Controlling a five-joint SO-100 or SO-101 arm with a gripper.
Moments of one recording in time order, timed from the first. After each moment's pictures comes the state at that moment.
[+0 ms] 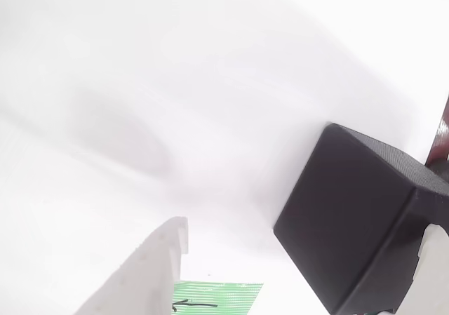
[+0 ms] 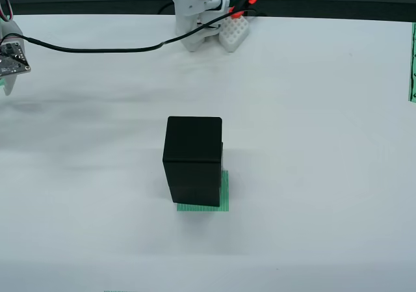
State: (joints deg) arm 59.3 55.1 60.4 74.0 -15.7
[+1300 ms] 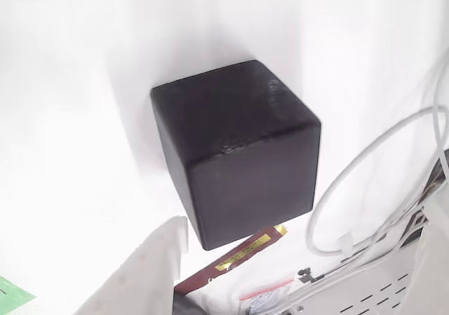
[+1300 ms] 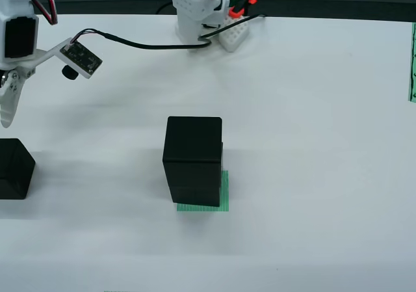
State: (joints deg) arm 41.0 69.2 68.1 67.2 -41.2
